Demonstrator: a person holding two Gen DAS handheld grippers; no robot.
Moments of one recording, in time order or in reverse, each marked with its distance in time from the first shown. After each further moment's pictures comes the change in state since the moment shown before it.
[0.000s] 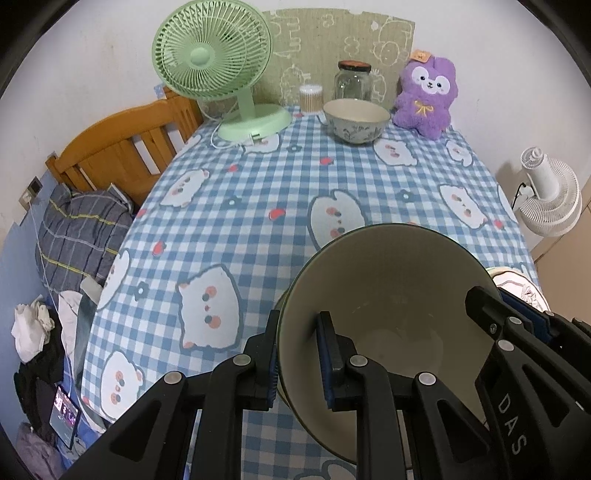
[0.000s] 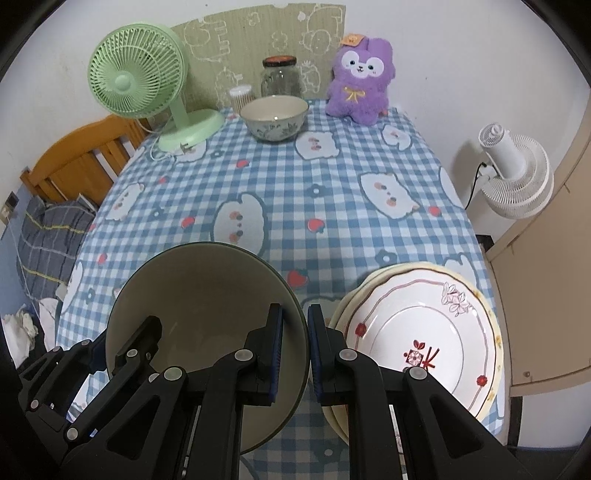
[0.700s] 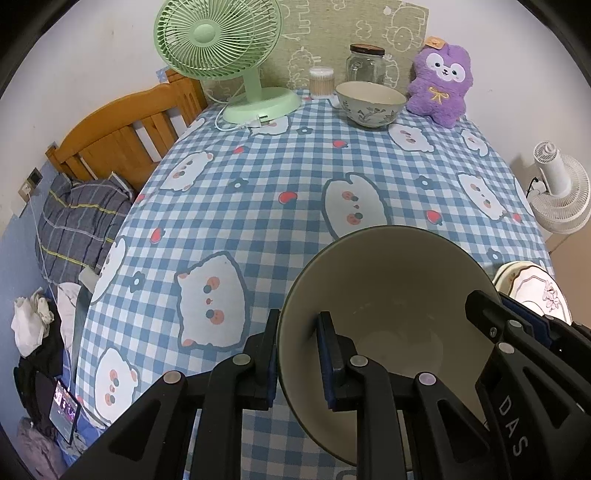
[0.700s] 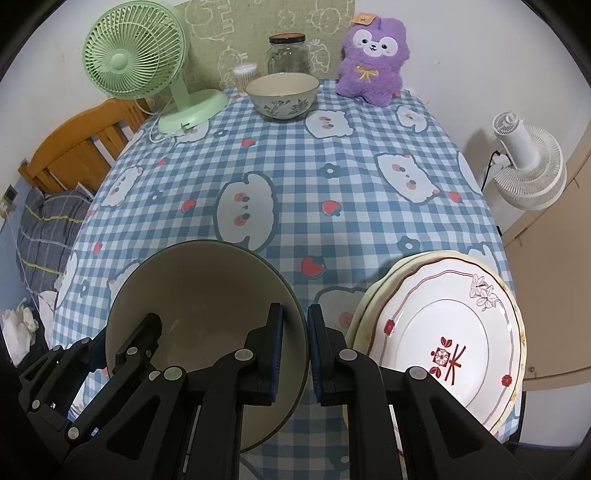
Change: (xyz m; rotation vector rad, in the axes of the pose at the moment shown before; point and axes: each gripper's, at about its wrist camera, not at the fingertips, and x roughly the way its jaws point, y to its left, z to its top) left arm 0.027 0.011 -0.003 -0.007 0.034 0.016; right arm 0.029 0.011 -0.001 0.001 0.055 0.018
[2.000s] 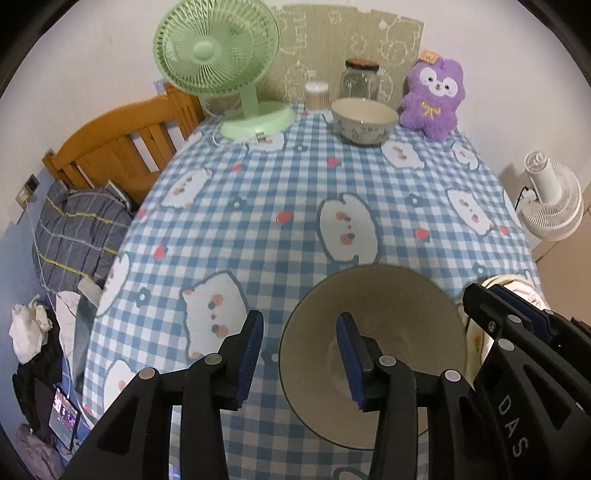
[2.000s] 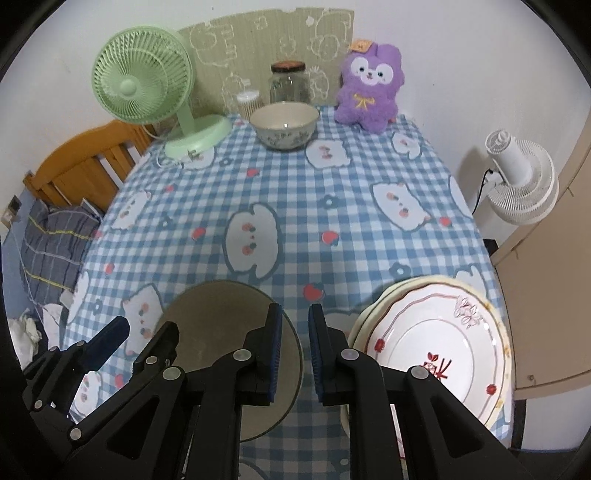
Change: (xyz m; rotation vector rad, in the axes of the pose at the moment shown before) left arm -0.025 0.004 0.015 0.004 -0.031 -0.026; right arm -0.041 0.002 0.015 0.000 -0.096 0.003
